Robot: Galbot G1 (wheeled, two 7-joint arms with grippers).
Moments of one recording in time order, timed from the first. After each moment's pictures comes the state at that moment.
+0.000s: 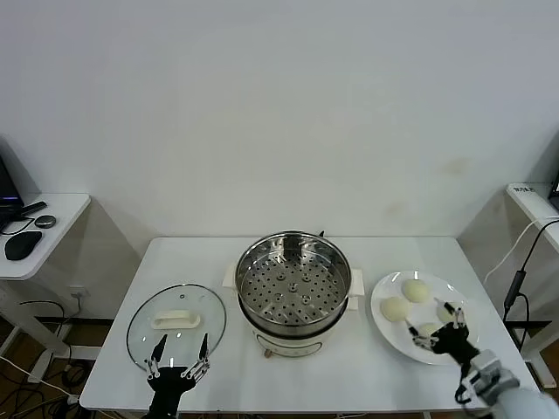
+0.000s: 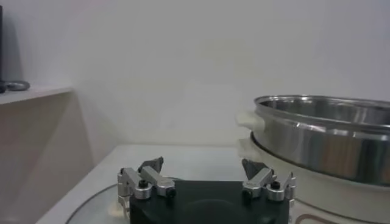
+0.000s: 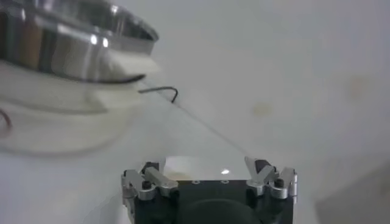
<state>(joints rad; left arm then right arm) 1.77 -1.34 -0.47 -2.08 -0.17 -0.08 -0.17 -1.48 0.84 0.75 1.86 -0.03 -0.10 -0.38</state>
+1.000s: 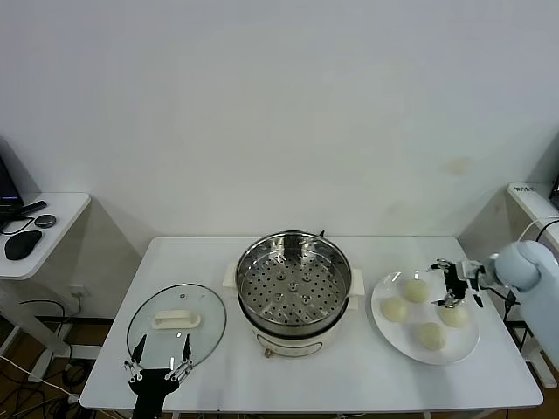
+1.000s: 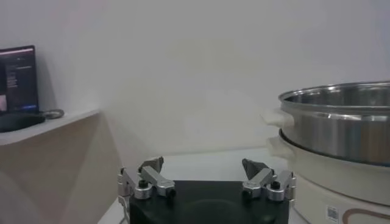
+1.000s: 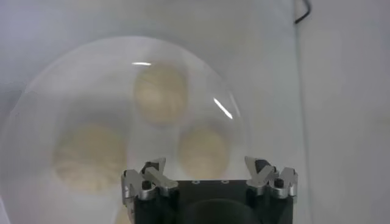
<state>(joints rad) 1.80 -1.37 -0.53 -2.09 -0.04 -0.10 -0.19 -0.42 0.69 -0.06 1.17 -0.39 0.07 -1.12</state>
